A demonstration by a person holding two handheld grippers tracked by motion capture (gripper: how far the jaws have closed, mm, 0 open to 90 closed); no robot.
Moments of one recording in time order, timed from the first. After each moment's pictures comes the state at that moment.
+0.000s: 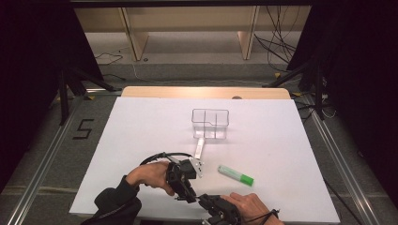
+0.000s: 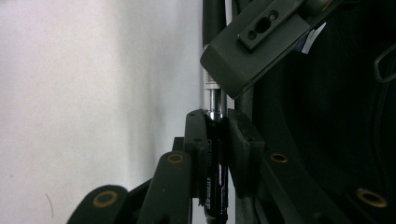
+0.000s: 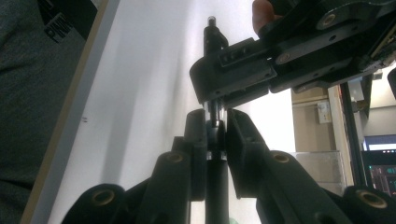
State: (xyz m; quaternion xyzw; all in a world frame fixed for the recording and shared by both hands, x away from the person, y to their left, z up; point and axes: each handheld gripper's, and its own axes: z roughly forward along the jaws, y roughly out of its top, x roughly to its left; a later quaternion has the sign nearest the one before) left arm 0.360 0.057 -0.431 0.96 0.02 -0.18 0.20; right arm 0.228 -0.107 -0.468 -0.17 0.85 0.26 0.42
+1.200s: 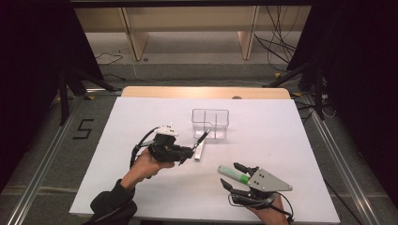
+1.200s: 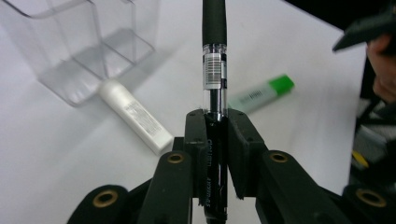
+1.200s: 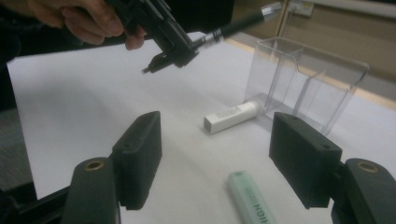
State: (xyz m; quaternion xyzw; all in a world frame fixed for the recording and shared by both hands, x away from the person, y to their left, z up) left arm 0.399 0.117 -0.409 0.84 0.30 0.02 0.46; right arm 0.276 -0.190 -0.439 0.28 0.77 0.52 0.23
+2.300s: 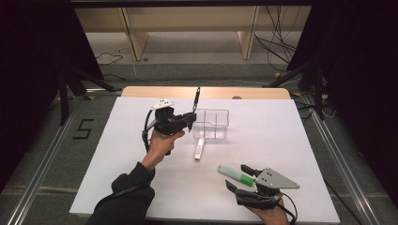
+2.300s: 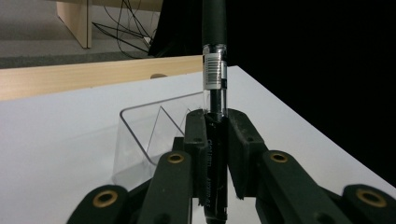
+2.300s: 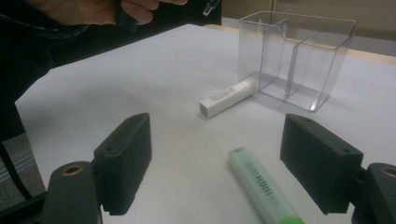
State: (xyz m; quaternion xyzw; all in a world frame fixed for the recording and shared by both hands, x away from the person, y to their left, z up) left arm 0.460 0.100 -0.392 0.70 0.42 0.09 0.57; right arm 0.275 -0.203 -0.447 0.34 0.75 0.53 0.19
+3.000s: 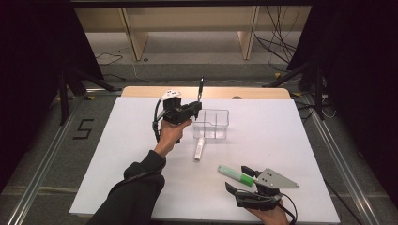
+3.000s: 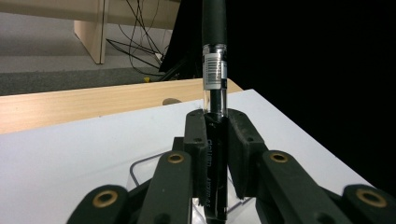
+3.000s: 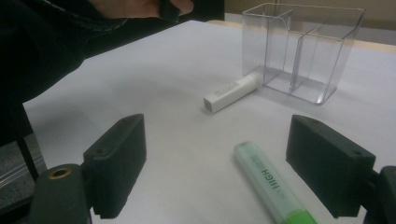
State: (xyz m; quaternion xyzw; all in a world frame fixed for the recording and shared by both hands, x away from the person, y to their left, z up) left arm 0.496 0.081 -0.398 0.68 0.43 0.12 0.58; right arm 0.275 -0.203 -0.450 0.35 0.75 0.53 0.18
